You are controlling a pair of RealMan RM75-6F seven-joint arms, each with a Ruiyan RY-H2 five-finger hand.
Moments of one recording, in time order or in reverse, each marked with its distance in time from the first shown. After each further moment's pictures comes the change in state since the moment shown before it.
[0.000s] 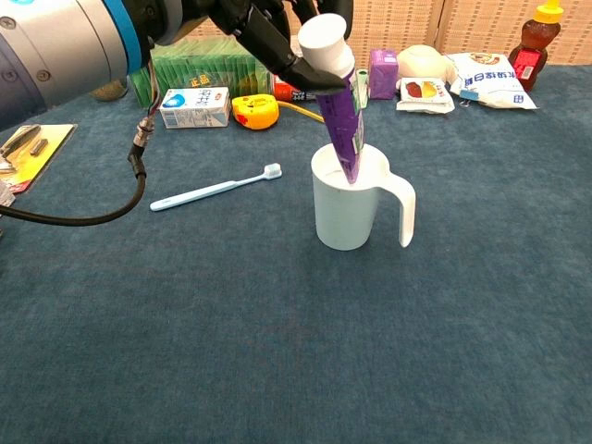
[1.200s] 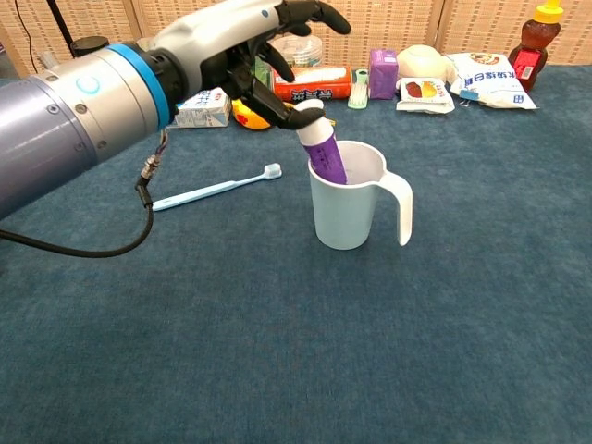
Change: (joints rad) left arm 0.002 -0.103 0.038 0.188 -0.020 0.032 0.020; right arm 0.002 0.008 -0.006 -0.004 -0.006 -0.001 0.014
